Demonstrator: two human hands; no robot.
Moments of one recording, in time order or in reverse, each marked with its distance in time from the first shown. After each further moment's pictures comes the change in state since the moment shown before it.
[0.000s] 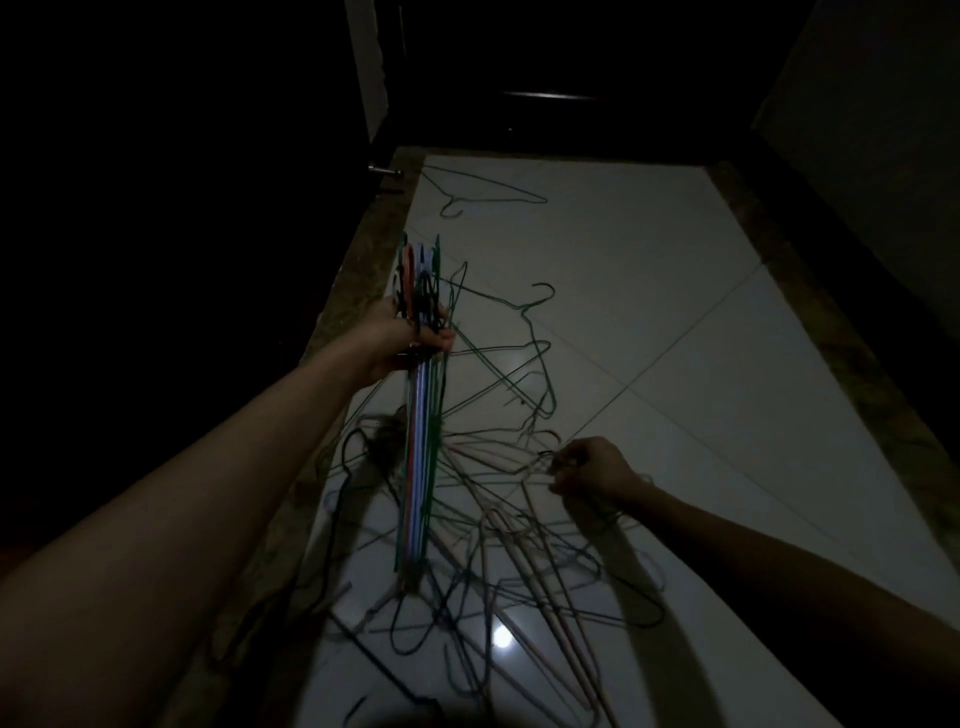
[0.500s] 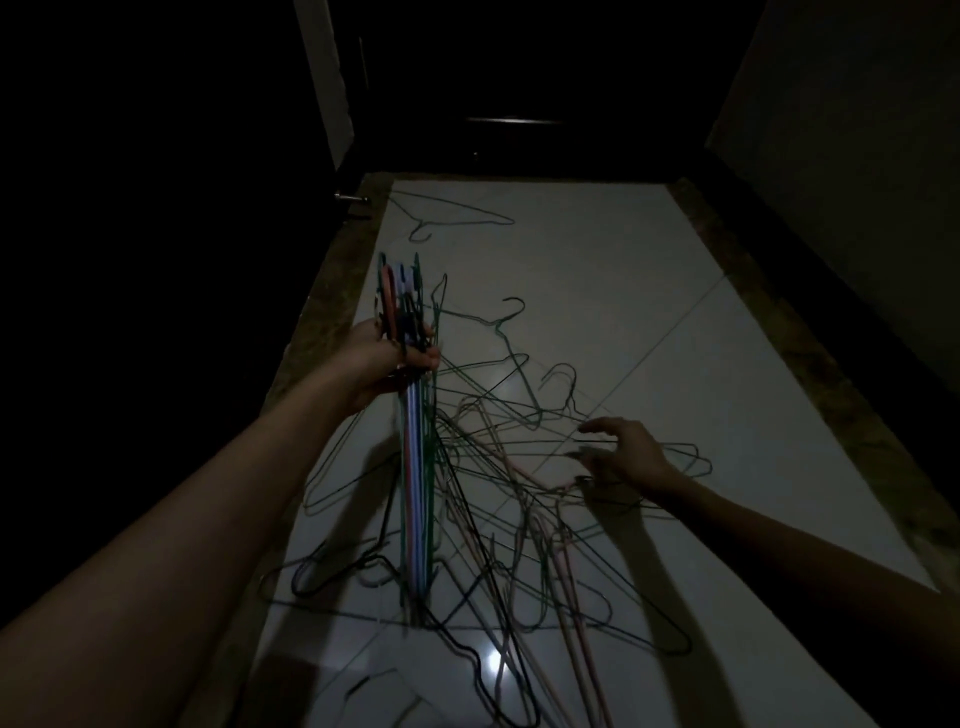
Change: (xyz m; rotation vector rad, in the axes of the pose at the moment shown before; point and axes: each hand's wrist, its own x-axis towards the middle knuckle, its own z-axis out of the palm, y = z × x) left_hand 0.013 0.004 0.022 0.009 0.005 0.038; right_hand 0.005 0.022 -0.067 0.028 0.231 -0.058
